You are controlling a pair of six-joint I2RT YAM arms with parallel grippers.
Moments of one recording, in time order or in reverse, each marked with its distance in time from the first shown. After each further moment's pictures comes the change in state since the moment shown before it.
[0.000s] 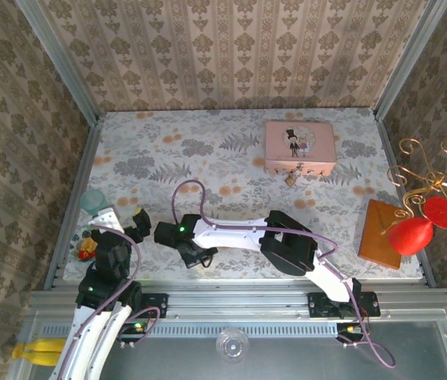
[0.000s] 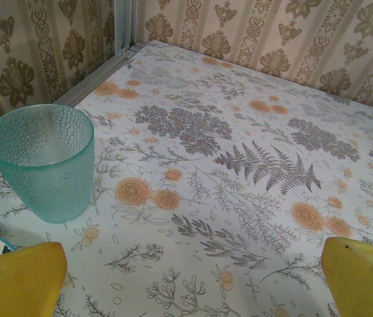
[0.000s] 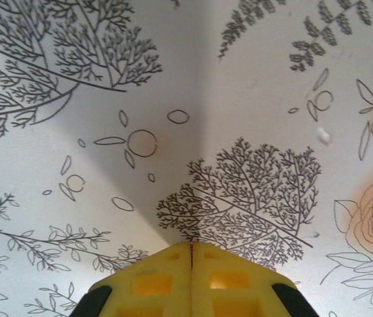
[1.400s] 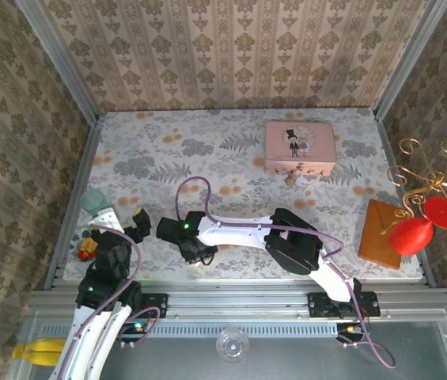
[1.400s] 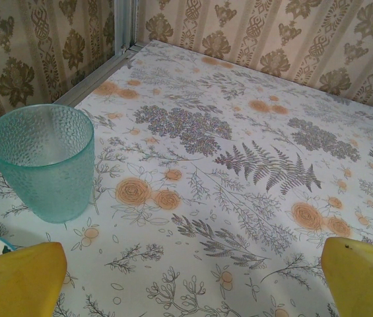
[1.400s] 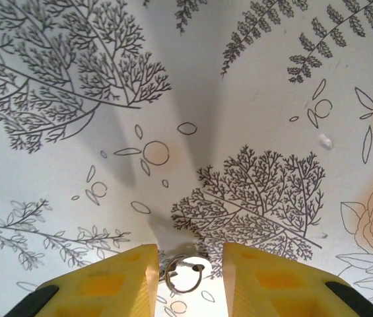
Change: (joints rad) left arm 0.000 0.000 0.000 0.000 0.000 0.000; right arm -0.012 -0.037 -0.032 0.063 -0.034 0.031
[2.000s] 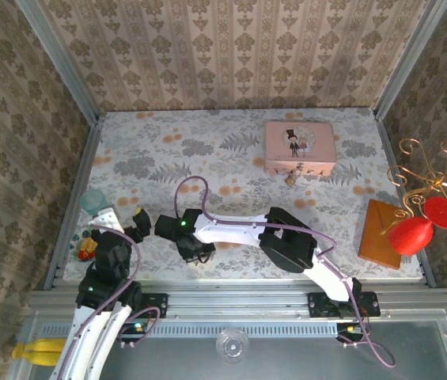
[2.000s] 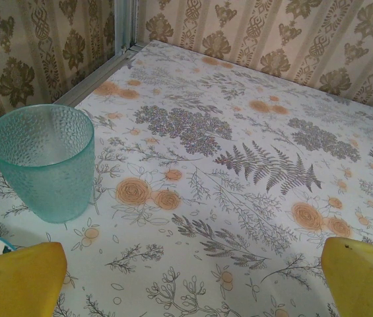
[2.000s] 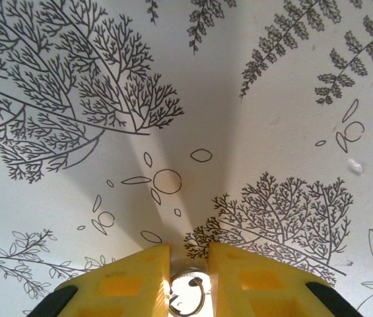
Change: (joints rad) left arm 0.000 0.000 0.000 0.000 0.000 0.000; right arm -0.021 0.061 0.061 -0.023 -0.040 0.006
